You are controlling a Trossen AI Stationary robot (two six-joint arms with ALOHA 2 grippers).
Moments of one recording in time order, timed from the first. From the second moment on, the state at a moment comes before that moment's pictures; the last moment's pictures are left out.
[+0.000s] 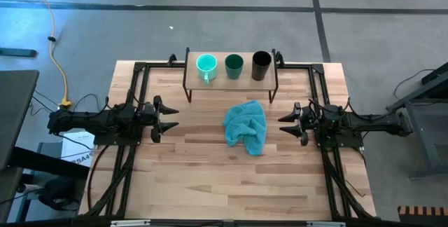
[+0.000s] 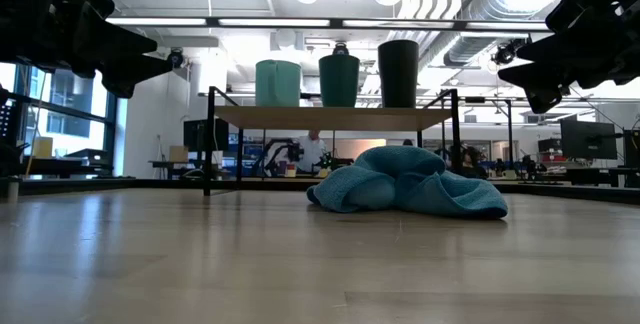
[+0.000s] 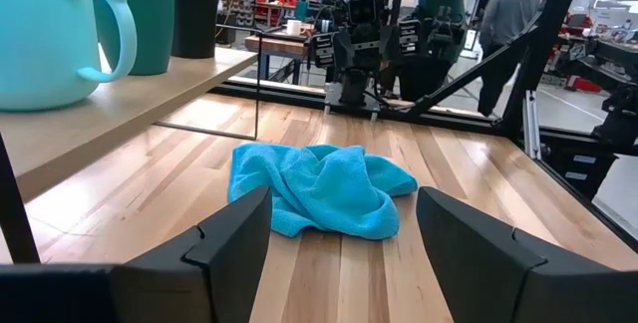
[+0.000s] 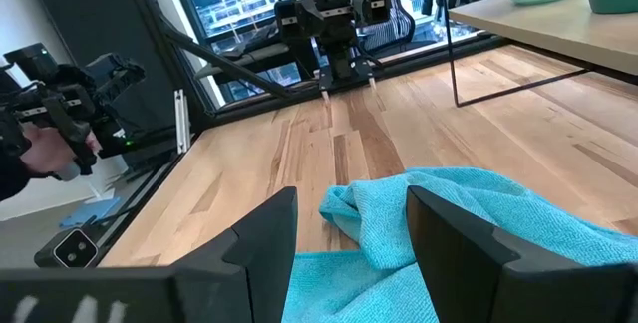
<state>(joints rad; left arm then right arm) 0.11 0.10 0.01 0.02 -0.10 -0.12 -0.02 0.11 0.01 0.01 -0.07 0.26</state>
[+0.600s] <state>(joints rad) 0.11 0.11 0.01 0.02 -0.10 -0.12 -0.02 0.11 0.01 0.01 -0.07 0.17</state>
